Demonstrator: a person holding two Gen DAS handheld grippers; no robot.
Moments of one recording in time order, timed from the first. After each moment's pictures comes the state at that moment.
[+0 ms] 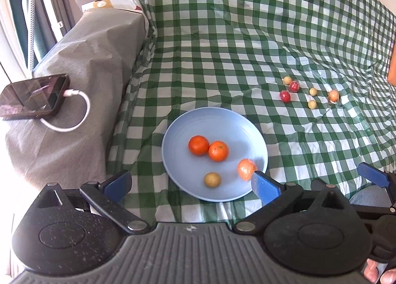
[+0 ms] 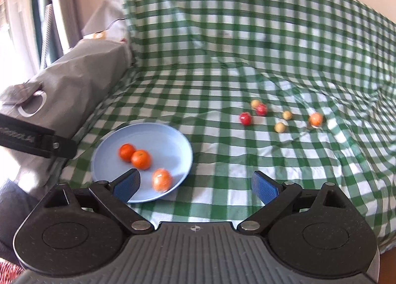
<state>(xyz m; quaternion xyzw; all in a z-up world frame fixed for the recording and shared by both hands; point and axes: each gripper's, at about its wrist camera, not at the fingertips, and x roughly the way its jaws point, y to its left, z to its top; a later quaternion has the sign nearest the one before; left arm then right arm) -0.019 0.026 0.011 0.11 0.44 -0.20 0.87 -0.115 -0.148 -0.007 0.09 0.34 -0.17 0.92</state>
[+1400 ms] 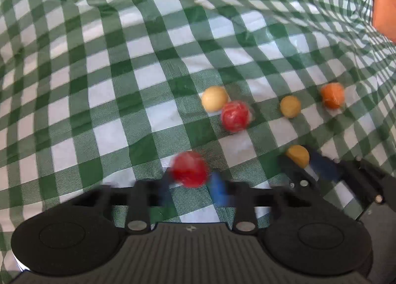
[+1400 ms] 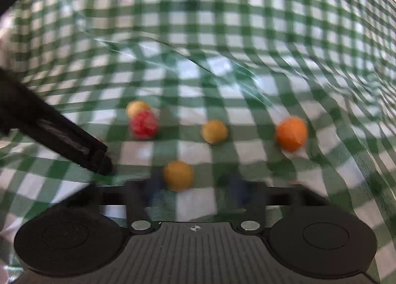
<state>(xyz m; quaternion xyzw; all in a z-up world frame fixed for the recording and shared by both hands) 0.159 -0.307 -0.146 0.21 0.49 -0.34 0.78 0.037 -0.396 -0.164 0.08 0.33 -0.24 0.91</state>
